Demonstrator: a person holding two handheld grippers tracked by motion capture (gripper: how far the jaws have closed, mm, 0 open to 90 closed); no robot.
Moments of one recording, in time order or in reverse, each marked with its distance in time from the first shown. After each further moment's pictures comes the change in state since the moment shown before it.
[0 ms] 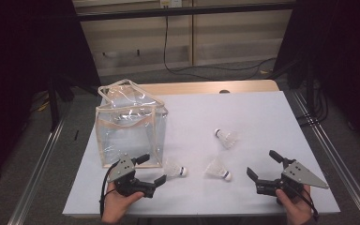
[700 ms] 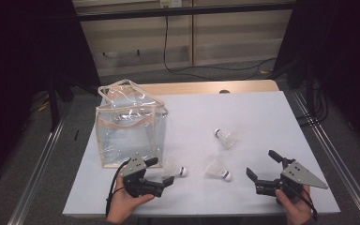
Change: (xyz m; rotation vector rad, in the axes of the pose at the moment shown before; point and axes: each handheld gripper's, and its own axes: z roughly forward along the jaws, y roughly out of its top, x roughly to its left) left arm -0.007 0.000 0.019 0.126 -0.018 -0.046; right arm 0.001 0.000 0.000 -0.001 0.006 -0.012
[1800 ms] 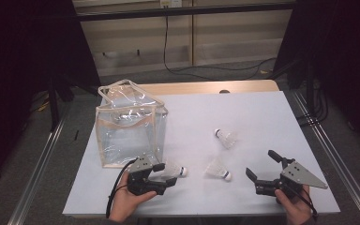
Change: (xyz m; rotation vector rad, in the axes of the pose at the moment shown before) left arm 0.003 -0.002 0.012 0.118 -0.054 -0.005; right arm 0.001 0.000 0.000 0.001 0.006 -0.008
